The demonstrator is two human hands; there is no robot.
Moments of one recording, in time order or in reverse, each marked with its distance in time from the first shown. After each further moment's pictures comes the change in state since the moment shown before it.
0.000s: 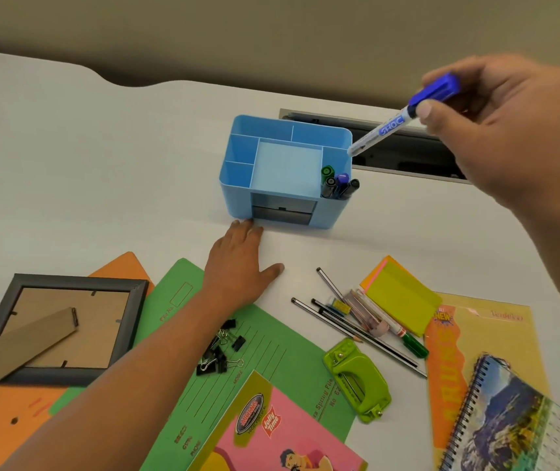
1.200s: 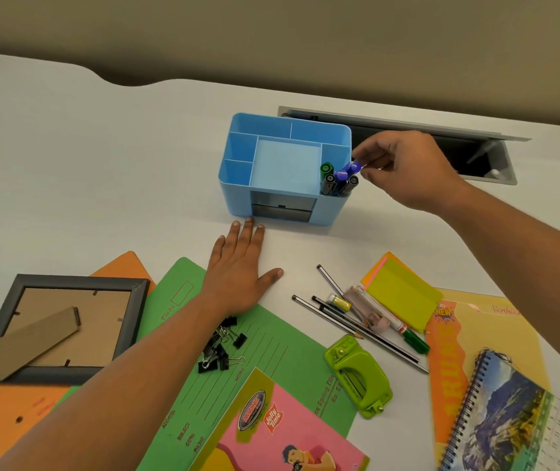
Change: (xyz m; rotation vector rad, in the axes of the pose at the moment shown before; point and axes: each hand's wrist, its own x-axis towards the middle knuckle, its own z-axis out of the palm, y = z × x) left_hand -0.005 -0.017 0.022 0.096 -0.110 0.059; right_hand 0.006 0.070 0.053 -0.343 -0.371 0.172
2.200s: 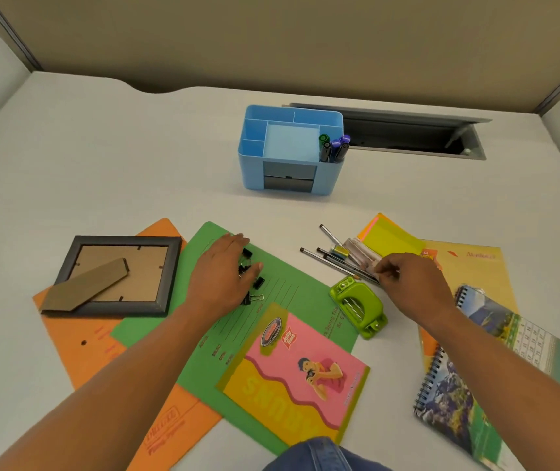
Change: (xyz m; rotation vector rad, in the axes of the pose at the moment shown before) left_hand -0.117 -0.012 -0.017 -0.174 0.216 -0.019; right_hand -0.221 0.025 0.082 -0.043 0.054 0.309
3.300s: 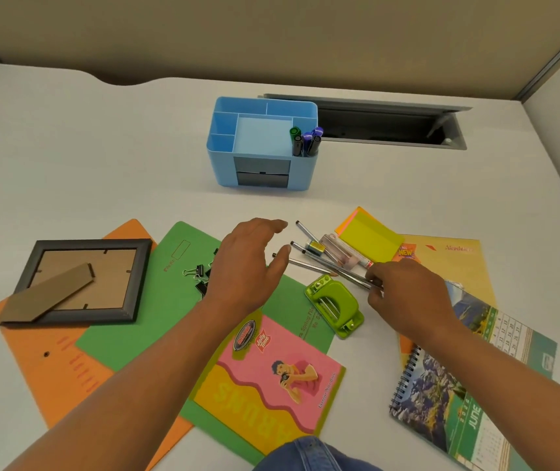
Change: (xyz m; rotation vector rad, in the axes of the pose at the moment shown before) left_hand 0.003 0.096 -0.009 -0.239 0.155 0.162; right_hand -0.025 0.011 -0.019 -0.455 -0.040 -0.134
